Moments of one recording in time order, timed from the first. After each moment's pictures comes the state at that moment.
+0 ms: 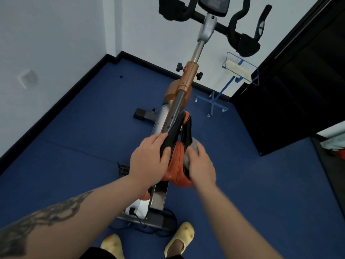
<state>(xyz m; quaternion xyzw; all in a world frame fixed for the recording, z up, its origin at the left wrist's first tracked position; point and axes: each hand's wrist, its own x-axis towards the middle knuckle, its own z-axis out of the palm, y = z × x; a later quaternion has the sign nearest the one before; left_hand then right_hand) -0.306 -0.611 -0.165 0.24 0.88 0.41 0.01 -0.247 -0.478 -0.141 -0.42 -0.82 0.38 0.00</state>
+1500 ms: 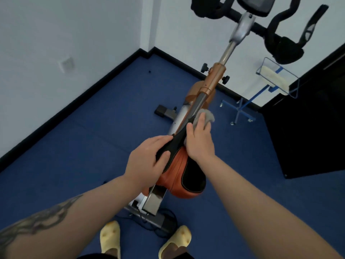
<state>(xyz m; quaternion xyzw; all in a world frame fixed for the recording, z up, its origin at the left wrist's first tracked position) -0.301 -0.614 -0.163 0.20 0.86 0.46 0.01 -0.335 -0.440 -0.147 -0.20 -0.95 0.24 -0.05</state>
